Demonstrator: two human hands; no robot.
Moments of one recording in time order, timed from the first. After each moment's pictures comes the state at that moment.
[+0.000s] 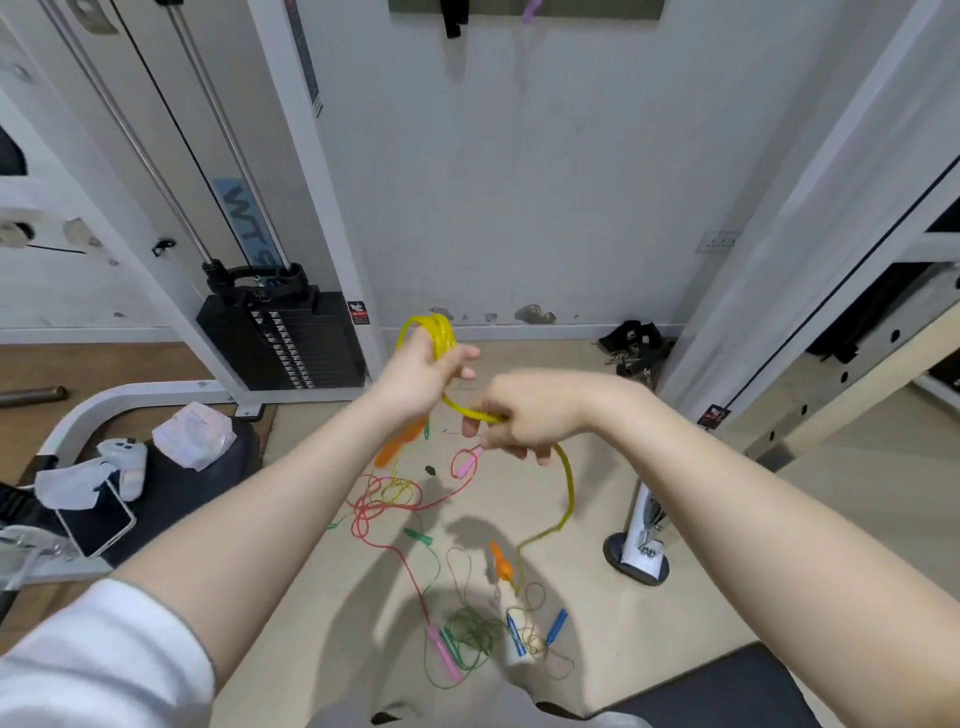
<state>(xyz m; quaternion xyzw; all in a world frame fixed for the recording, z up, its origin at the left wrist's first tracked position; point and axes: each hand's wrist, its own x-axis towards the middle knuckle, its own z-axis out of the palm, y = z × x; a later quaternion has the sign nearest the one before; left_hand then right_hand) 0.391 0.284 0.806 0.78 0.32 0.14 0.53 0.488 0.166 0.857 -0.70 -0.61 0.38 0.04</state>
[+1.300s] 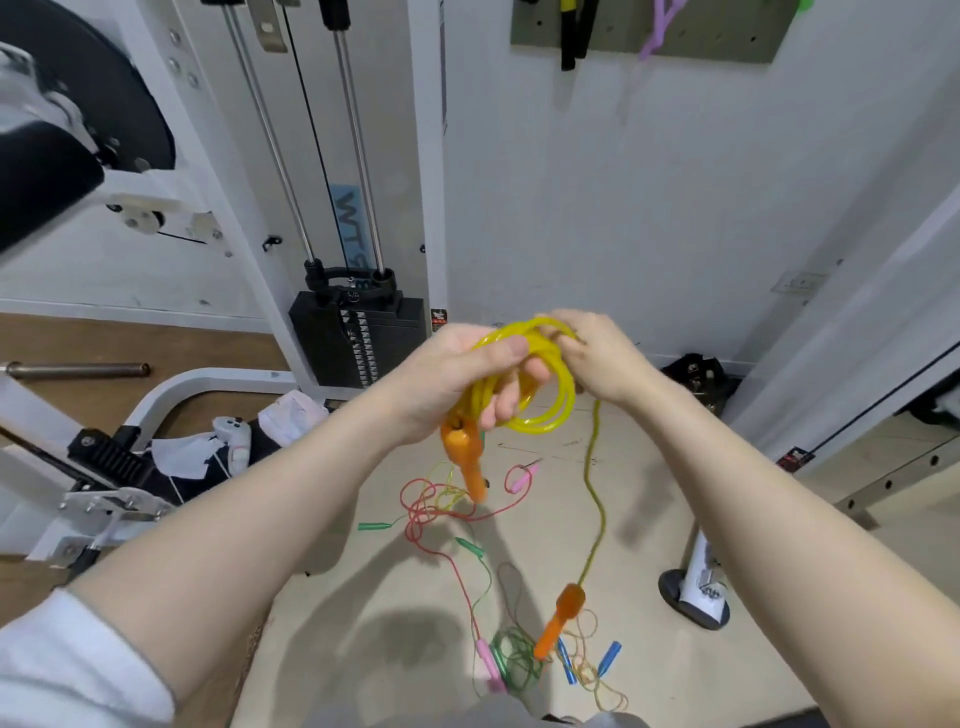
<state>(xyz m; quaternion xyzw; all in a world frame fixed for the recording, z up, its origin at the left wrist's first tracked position) 0.258 0.337 0.867 0.66 0.08 0.11 0.74 0.419 0.256 0.859 -0.76 -0.54 0.17 0.32</state>
